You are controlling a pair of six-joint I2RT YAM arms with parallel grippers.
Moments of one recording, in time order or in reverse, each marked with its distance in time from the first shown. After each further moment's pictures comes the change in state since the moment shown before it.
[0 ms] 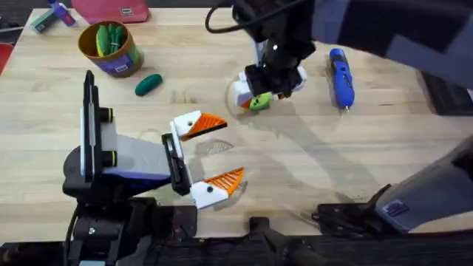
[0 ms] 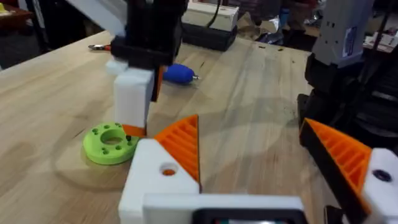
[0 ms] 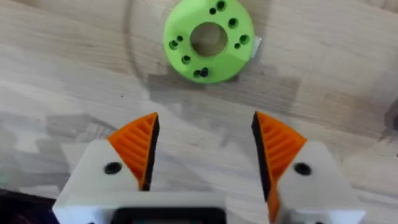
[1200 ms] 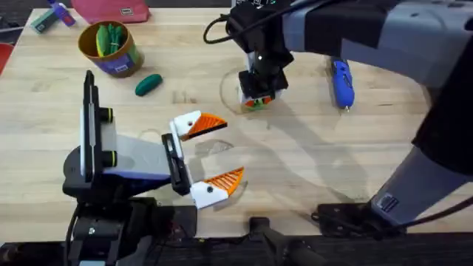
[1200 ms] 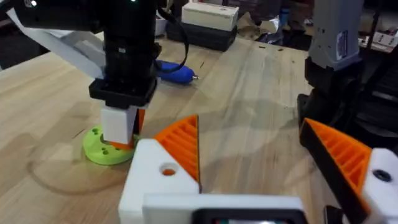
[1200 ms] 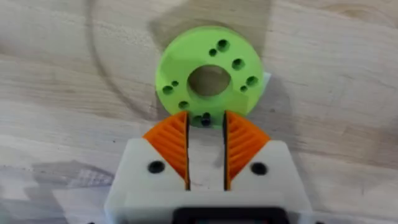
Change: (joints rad) left arm 0.000 0.000 0.000 0.000 0.000 0.000; right arm -0.016 0.148 0.001 0.122 0.003 0.025
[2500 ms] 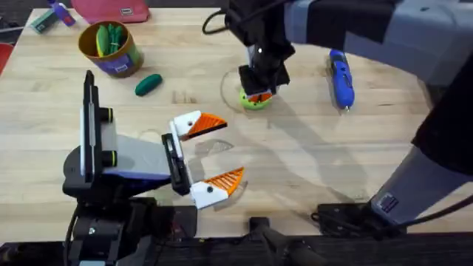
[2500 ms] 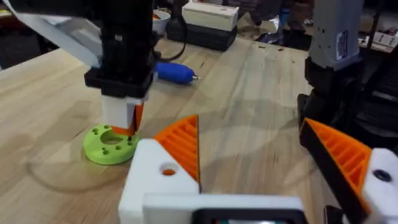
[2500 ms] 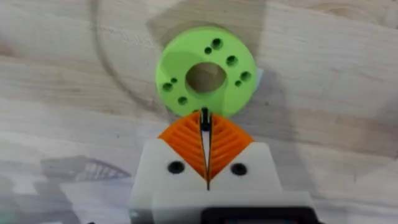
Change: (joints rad) left arm 0.000 0.000 0.000 0.000 0.000 0.000; right arm -0.001 0.000 0.067 -0.077 0.014 0.003
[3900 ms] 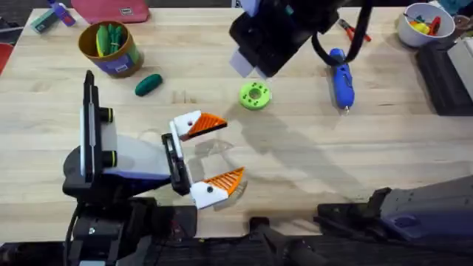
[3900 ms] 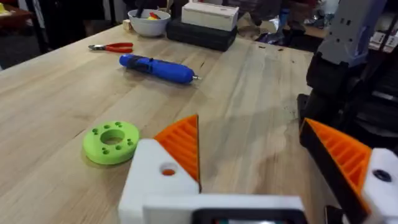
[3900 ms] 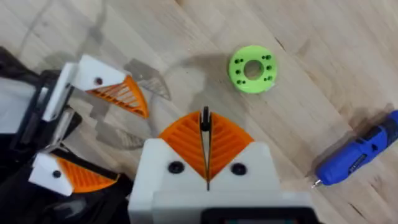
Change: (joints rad) left arm 0.000 0.000 0.000 0.000 0.000 0.000; right arm 0.214 -0.308 0.382 -0.337 0.000 -0.425
